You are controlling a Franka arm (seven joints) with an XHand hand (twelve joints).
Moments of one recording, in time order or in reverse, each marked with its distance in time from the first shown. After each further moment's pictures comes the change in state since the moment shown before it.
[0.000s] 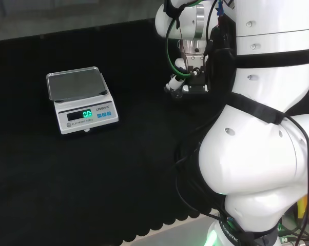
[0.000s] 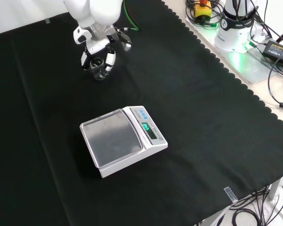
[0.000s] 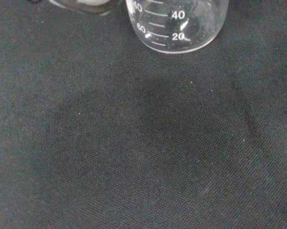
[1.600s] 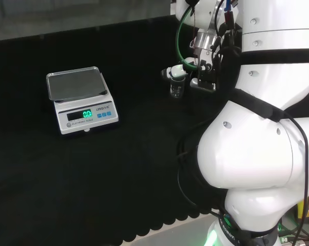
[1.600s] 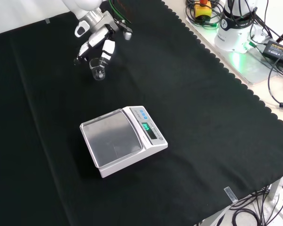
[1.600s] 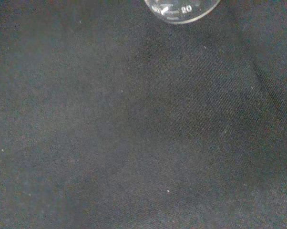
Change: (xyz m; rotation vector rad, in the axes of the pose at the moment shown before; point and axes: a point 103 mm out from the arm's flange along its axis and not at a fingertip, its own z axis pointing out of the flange) arm -0.016 -0.023 -0.009 0.169 0.274 -0.032
